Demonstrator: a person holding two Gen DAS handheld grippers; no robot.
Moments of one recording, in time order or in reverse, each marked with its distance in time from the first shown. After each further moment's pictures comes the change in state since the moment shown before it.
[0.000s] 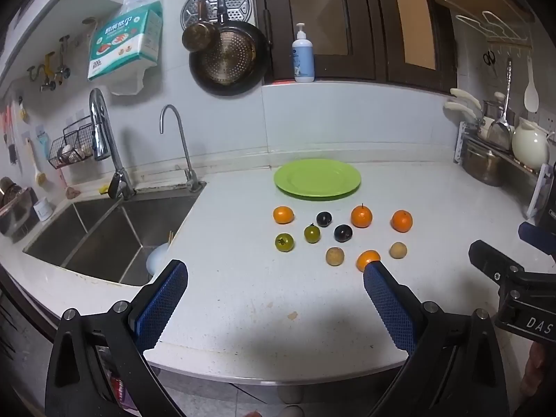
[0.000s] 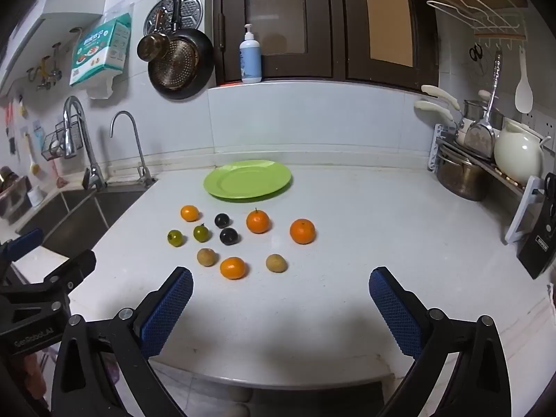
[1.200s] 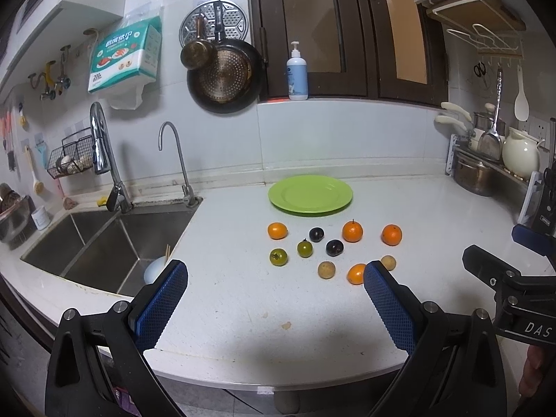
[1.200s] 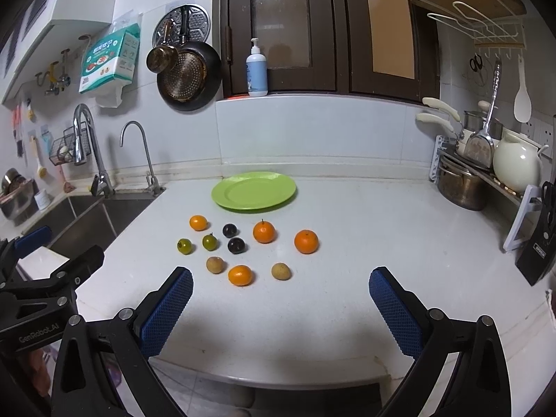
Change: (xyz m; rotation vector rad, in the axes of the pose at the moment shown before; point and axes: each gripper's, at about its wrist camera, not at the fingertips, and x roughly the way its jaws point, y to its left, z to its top) left arm -0.017 -0.001 0.003 -0.006 -0.055 -0.028; right arm -0.018 -0.002 -0.002 -0.005 -0.063 0.035
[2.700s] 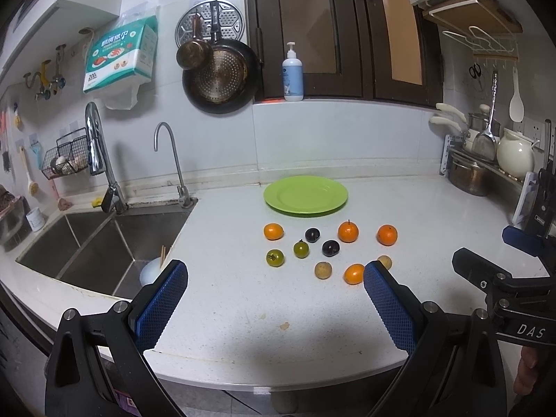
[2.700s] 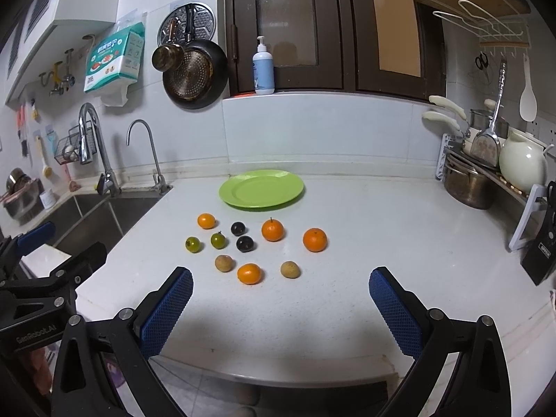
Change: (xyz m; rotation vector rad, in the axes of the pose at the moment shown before) left arm -0.001 0.006 0.006 0.000 0.009 -0.031; right arm 0.000 0.007 0.003 -0.003 0.013 0.020
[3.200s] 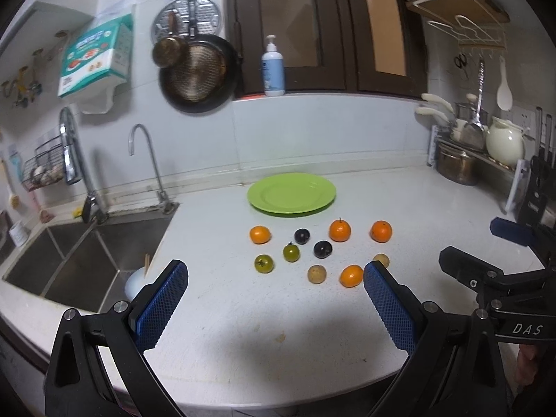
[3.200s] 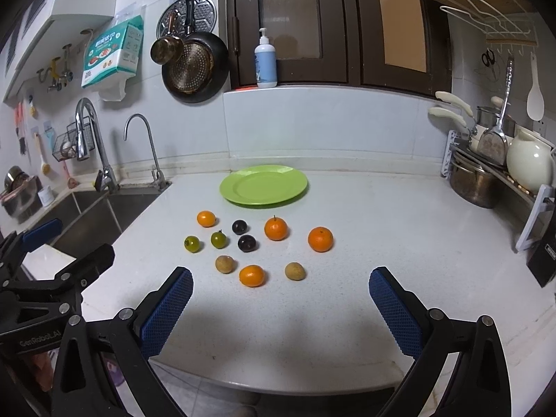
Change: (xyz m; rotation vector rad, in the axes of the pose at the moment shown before) left arm 0.033 0.003 0.004 0.070 0.005 -0.084; right arm 0.023 0.008 0.006 -0.002 0.030 0.003
